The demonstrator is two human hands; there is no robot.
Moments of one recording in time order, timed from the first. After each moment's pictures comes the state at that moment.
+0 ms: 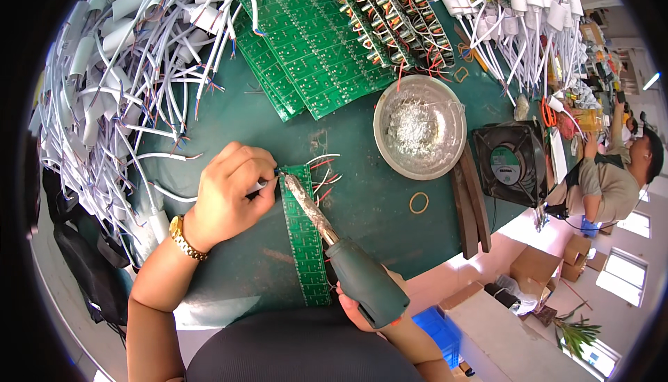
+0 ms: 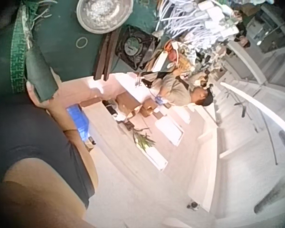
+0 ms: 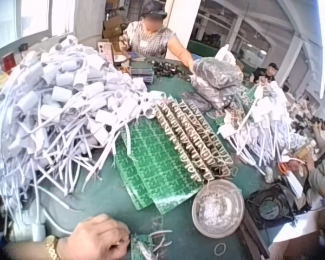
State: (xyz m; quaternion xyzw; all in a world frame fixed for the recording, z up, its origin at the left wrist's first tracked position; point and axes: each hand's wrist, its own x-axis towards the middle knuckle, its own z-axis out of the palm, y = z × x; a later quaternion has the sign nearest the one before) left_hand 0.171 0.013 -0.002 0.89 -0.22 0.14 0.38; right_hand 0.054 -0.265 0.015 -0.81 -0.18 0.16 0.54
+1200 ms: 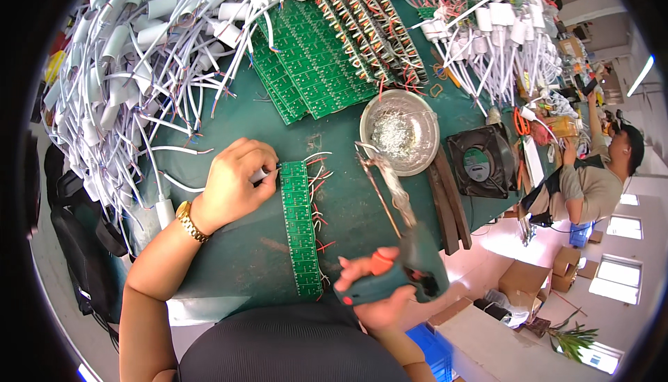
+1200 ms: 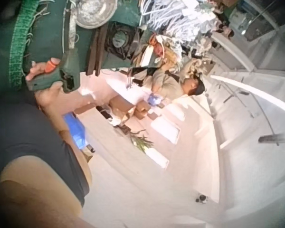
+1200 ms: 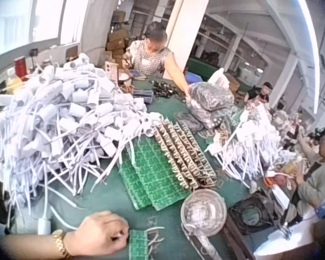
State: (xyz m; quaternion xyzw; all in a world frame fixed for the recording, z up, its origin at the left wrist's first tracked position) left_hand 0.169 0.014 -0.003 0.88 -0.20 0.15 0.40; right_hand 0.037 -0.233 0.031 -0.57 0.05 -0.03 0.82
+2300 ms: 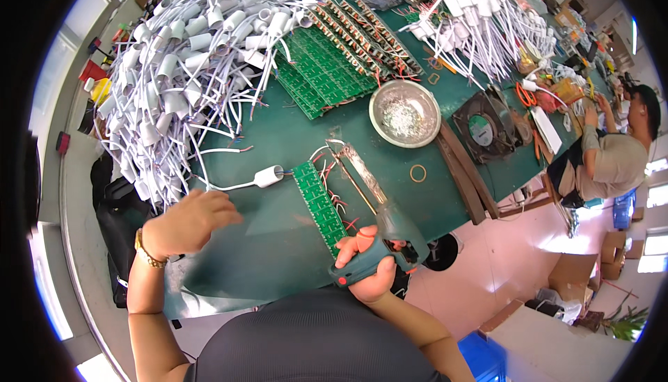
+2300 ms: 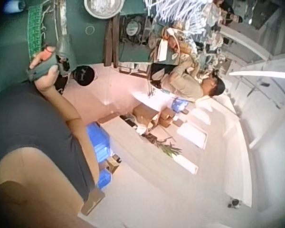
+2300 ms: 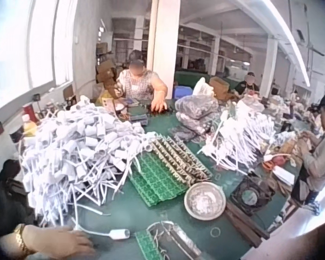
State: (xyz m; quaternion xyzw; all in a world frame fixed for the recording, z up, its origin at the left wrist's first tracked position) left_hand 0.080 0.116 0.101 0.92 -0.35 -0.14 0.09; right_hand 0.010 -0.198 -0.016 -0.46 -0.05 -0.02 0.89
